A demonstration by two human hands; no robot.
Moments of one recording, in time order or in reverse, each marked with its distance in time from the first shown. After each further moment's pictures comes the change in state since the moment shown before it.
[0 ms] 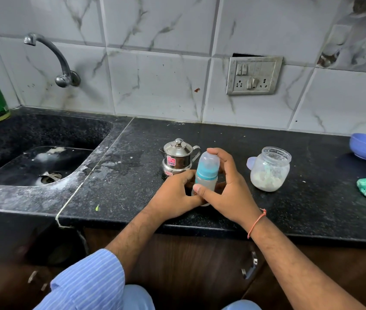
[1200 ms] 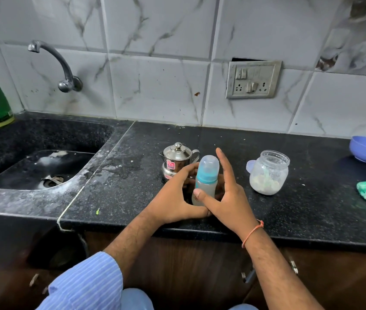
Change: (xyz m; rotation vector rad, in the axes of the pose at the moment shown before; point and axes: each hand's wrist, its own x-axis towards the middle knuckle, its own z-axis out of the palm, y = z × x) left_hand -0.005 0.008 -0.004 -0.088 -0.056 0.034; right_hand -0.012 -0.005 0.004 -0.022 0.019 0.111
